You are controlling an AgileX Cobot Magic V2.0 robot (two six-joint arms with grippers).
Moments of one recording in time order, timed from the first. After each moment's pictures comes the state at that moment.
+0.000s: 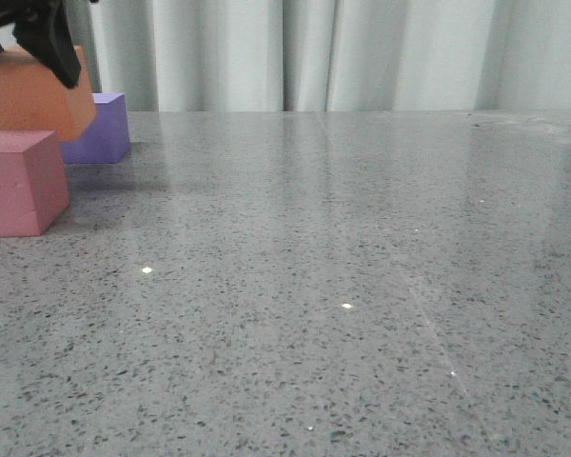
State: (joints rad) left arm -0.35 1.50 -1.20 0.27 0.60 -0.51; right arm 0.06 -0.01 0.03 0.01 0.14 0.11
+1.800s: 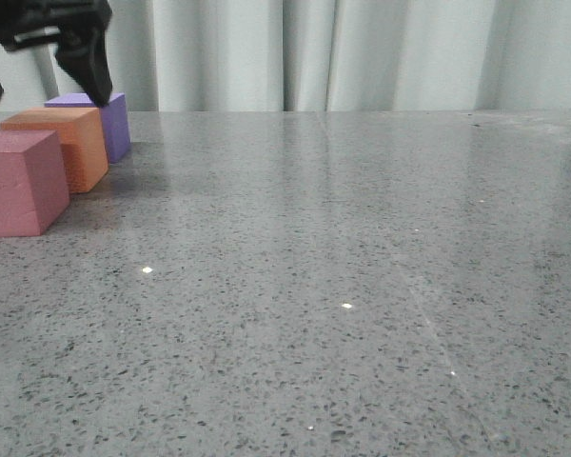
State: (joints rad) left arm -0.35 1.50 -1.20 0.25 0.62 -0.44; right arm 0.06 -0.01 0.03 0.01 0.14 0.11
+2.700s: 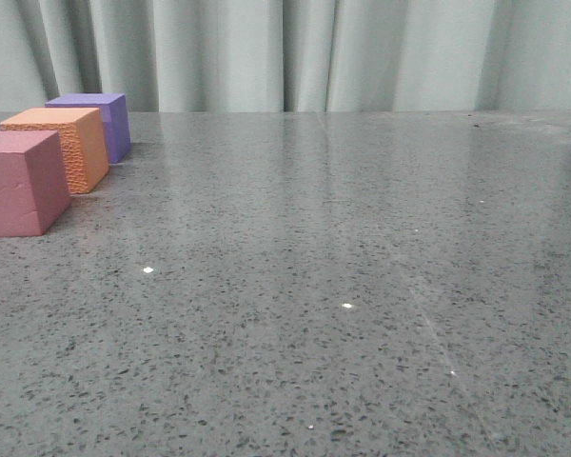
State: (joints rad) left arm -0.35 0.60 -0.73 0.32 0.71 -0.41; right arm 0.06 -0.01 0.03 0.01 0.14 0.11
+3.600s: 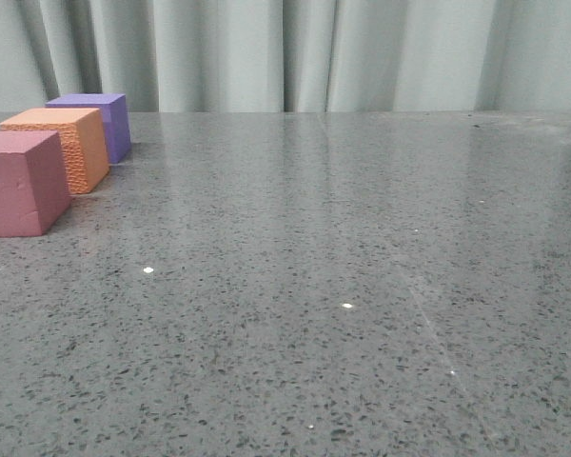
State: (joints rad) left arm -0.32 0.48 -0.53 0.35 0.51 -0.36; right arm 0.06 -0.01 0.03 0.01 0.14 0.11
